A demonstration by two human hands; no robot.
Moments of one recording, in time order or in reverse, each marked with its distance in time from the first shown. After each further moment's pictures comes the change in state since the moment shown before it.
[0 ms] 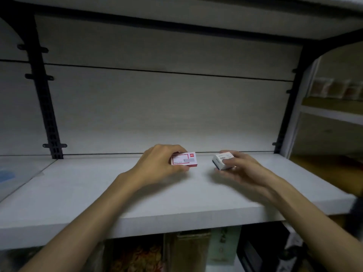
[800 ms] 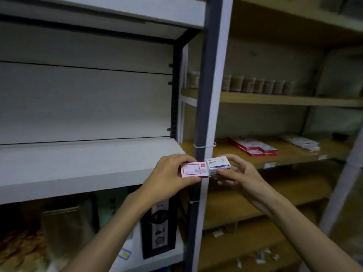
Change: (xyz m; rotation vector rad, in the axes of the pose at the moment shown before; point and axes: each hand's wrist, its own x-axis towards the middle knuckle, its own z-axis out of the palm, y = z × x) left_hand 0.038 0.406 0.215 -0.355 -0.004 0.138; right_hand -0.254 -0.062 -0.346 -0.220 0.105 -0.203
